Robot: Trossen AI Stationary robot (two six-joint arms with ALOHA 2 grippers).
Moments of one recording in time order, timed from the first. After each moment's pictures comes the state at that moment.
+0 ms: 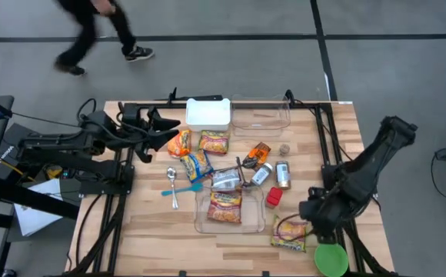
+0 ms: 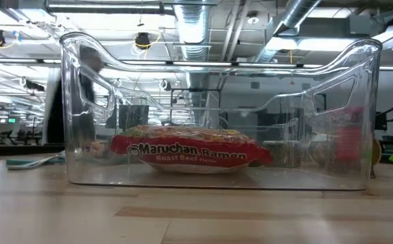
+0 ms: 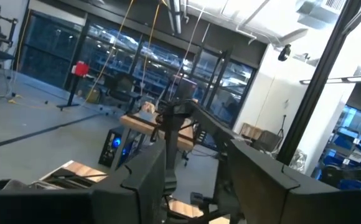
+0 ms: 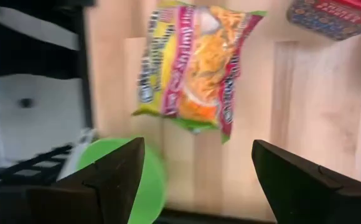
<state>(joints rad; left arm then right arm) -0.01 0.80 0.88 0.18 -0.13 -0.34 0.83 1.27 1.02 -1.03 0.00 0.86</state>
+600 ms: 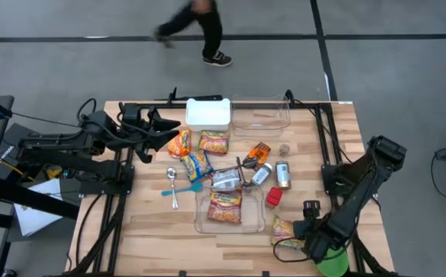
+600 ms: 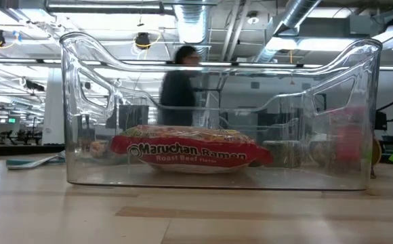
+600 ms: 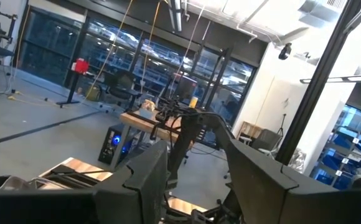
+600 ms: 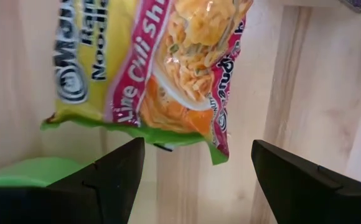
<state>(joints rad) -0.01 0.80 0.88 0.17 -0.13 -0.35 0.96 1.61 1.02 -1.01 0.13 0.92</state>
